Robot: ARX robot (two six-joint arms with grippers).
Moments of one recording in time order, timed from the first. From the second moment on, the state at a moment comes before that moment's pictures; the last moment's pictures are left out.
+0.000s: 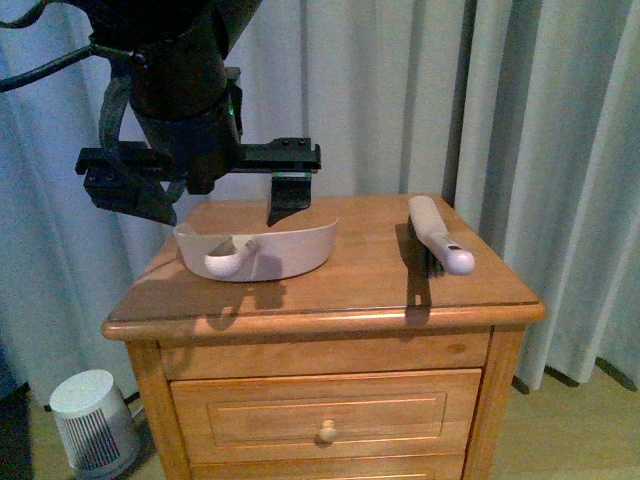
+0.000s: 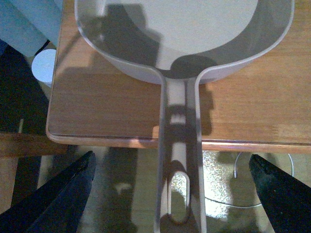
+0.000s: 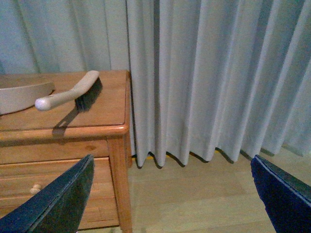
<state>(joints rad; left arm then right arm) -0.40 2.03 1.78 -0.63 -0.28 -0.30 0.00 0.00 0.02 0.00 0.00 0.00</state>
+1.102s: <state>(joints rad) -0.37 2.12 1.69 -0.45 -0.28 -0.18 0.00 0.00 0.02 0.00 0.00 0.00</state>
